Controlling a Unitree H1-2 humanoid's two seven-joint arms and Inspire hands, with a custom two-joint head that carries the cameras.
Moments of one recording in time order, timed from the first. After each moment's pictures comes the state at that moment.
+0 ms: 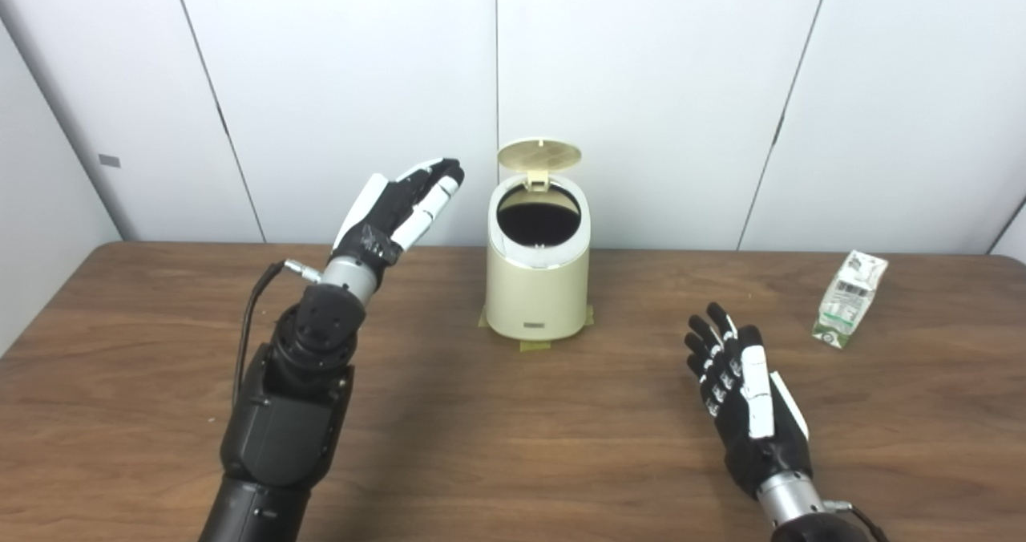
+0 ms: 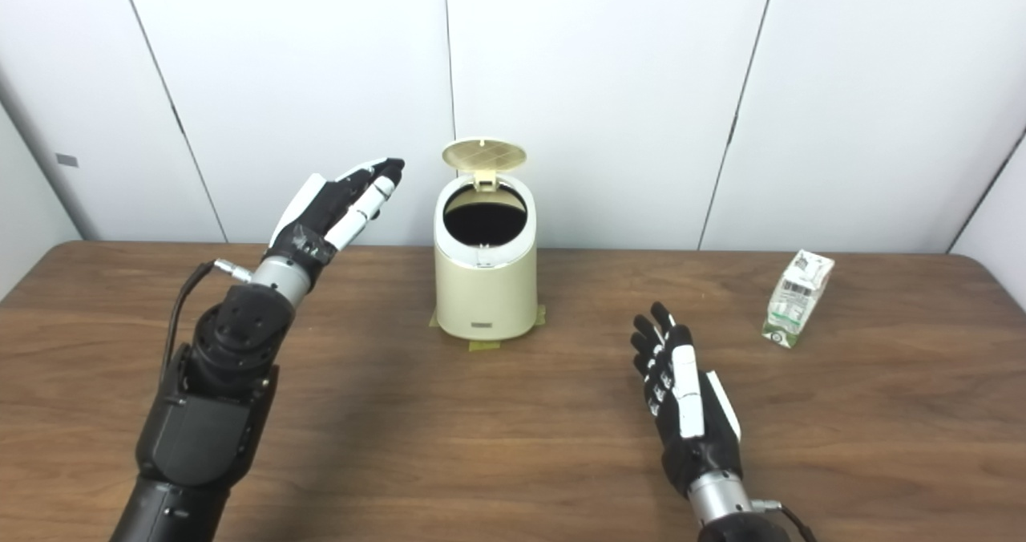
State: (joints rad) left arm -0.56 0.16 -0.04 0.03 0.29 0.38 -0.17; right arm -0.06 -0.02 -0.07 -0.12 0.19 0.19 0.07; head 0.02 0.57
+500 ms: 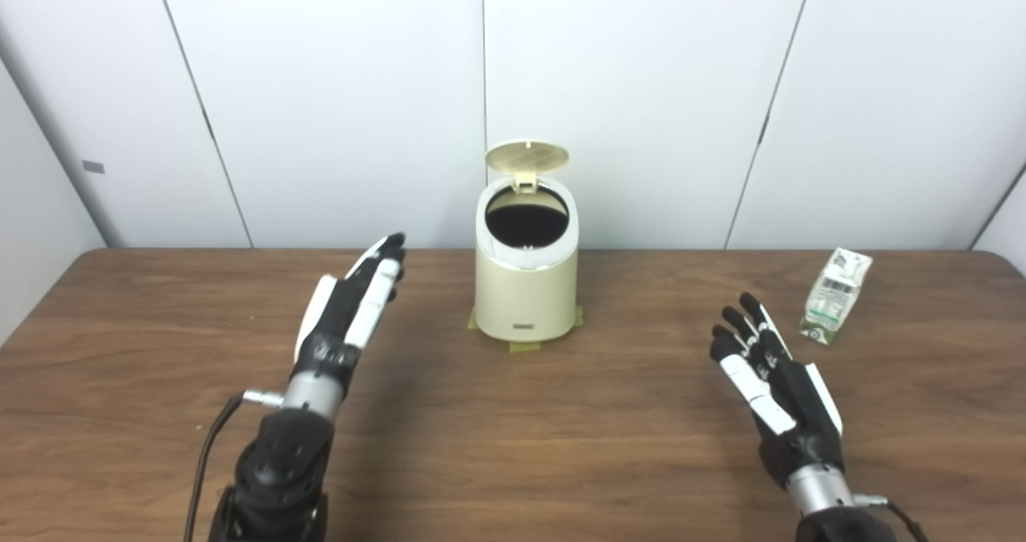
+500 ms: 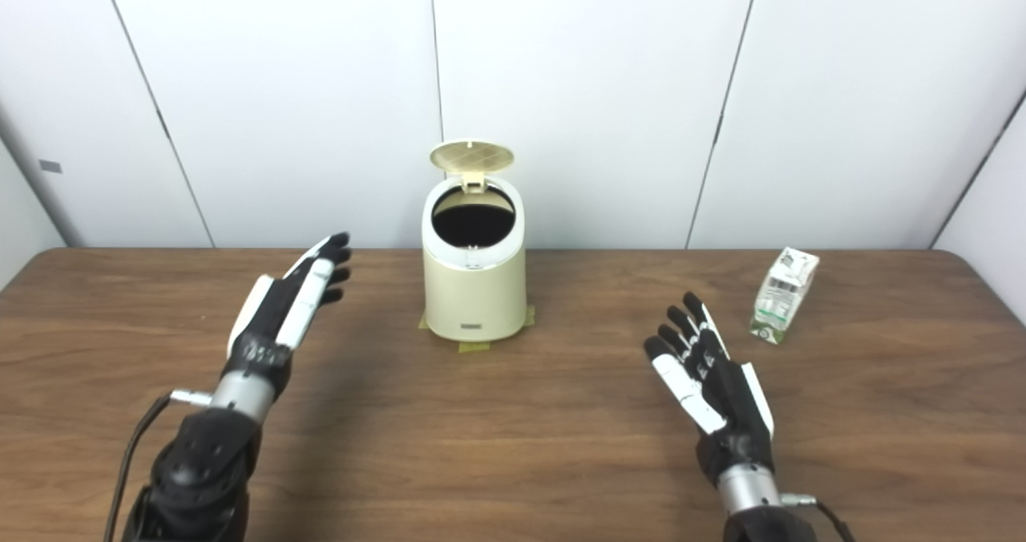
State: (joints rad) left arm -0.25 0.07 0.02 -0.15 0.19 0.34 -0.07; right arm -0.06 -0.08 -0.13 -0.12 0.07 0.14 -0.01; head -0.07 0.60
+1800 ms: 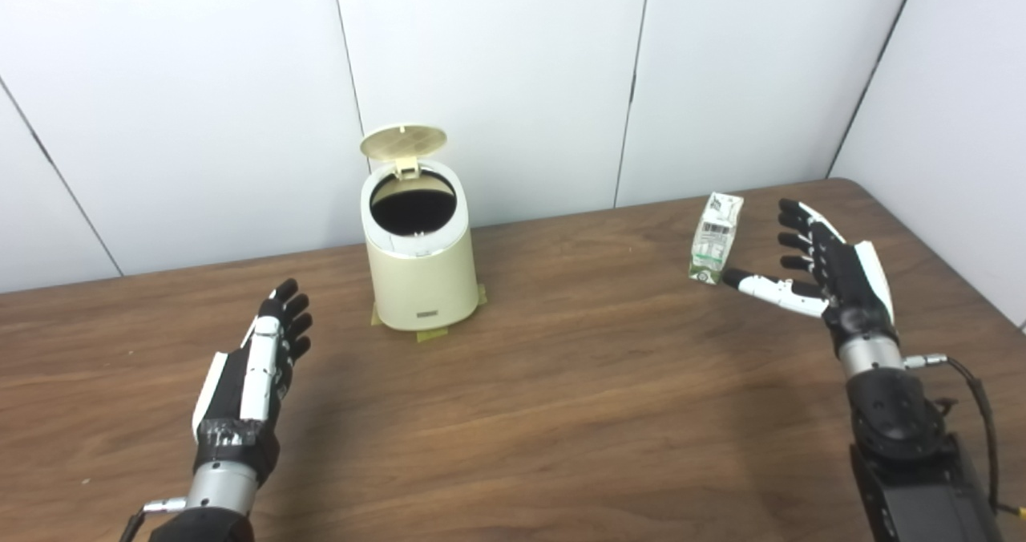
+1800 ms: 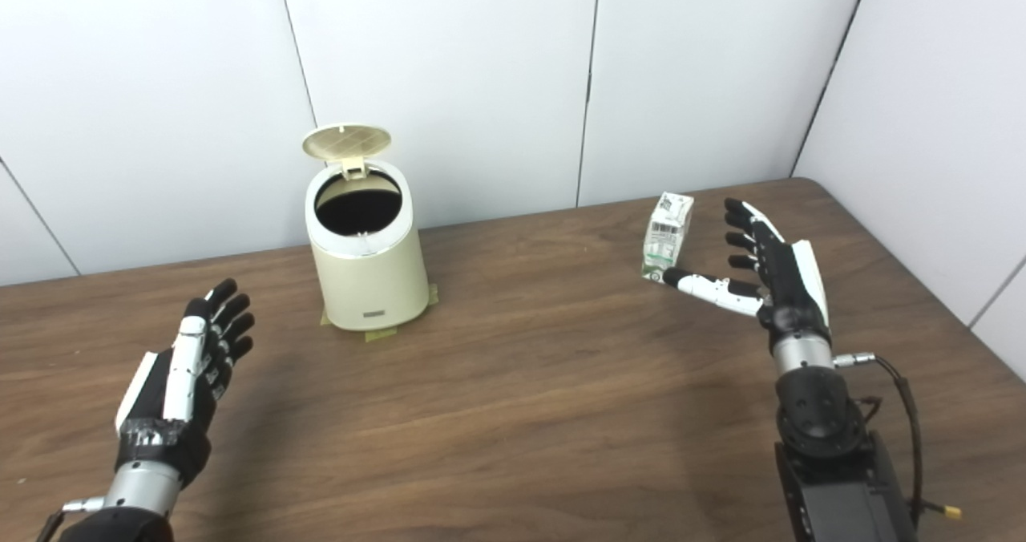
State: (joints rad) left arm -0.13 0.04 0.02 -0.29 -0.03 0.42 -0.08; right arm -0.17 -0.36 -0.24 -0.07 -0.18 0.31 -0.11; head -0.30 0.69
